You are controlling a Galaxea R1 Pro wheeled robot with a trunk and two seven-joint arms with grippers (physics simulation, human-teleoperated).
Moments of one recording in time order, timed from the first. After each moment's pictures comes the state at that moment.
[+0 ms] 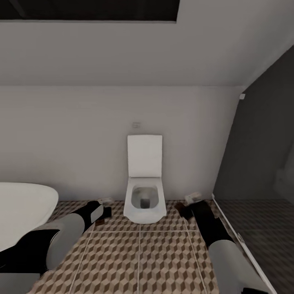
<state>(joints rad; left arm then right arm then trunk) -1.05 -0.02 0.04 -0.01 0.14 0.36 0.15 -0.71 0.12 -0.18 -0.82 0.70 0.67 0.32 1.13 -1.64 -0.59</state>
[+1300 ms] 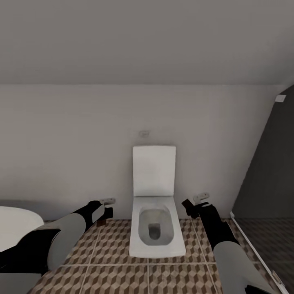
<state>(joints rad) -1.05 -0.03 0.04 -0.01 0.14 0.38 0.14 -0.71 0.10 -0.31 -0.77 0.70 0.51 0.22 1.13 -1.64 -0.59</state>
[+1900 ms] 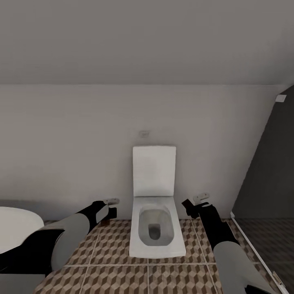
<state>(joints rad) -1.05 -0.07 0.04 -0.01 0.14 0.38 0.15 -0.71 0.10 -0.31 -0.77 0.71 0.51 0.22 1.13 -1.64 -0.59</state>
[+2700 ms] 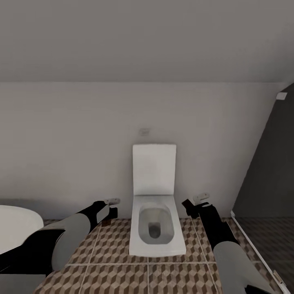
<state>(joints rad) -1.05 -0.07 0.04 -0.01 0.14 0.38 0.15 -0.71 0.10 -0.31 -0.77 0.71 0.51 0.22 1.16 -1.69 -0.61</state>
